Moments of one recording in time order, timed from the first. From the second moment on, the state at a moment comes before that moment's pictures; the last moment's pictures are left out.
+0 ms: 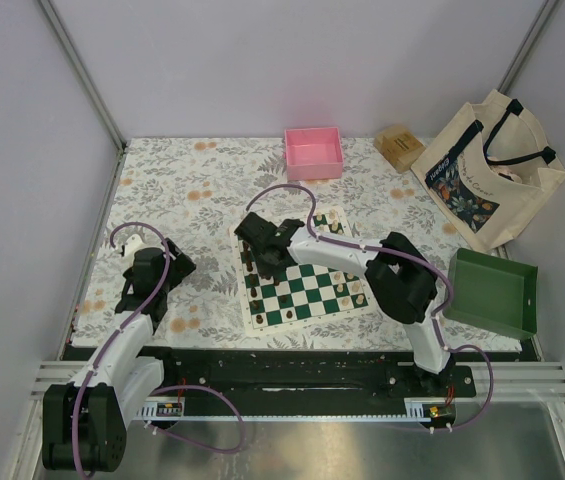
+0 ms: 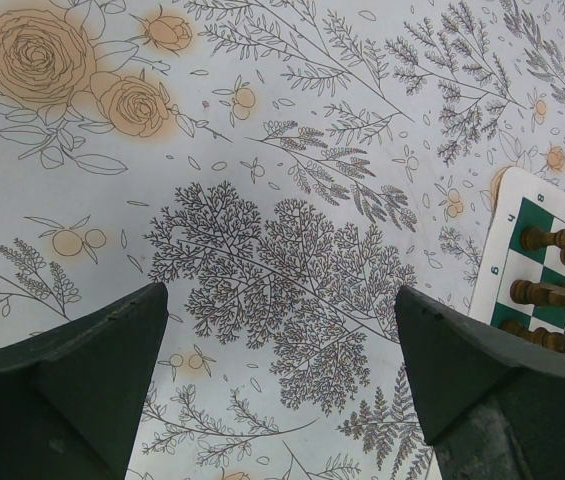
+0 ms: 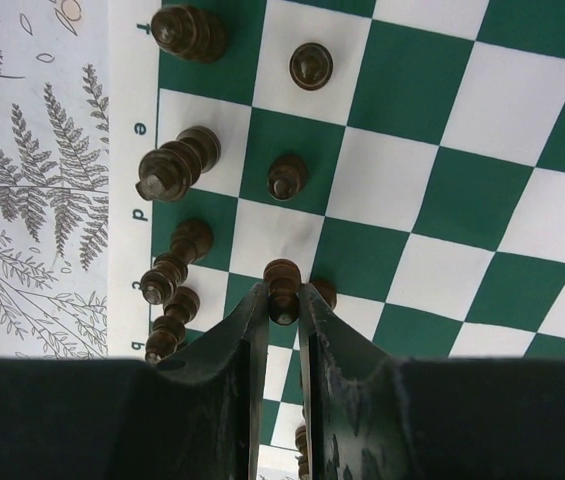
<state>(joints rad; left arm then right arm) -0.02 0.86 0.30 -0.07 -0.21 -0.65 0.99 2.06 1.59 -0.65 0.19 0.57</state>
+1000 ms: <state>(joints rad) -0.02 0.86 0.30 -0.07 -0.21 -0.65 0.99 2.13 1.62 -0.64 0.19 0.56</state>
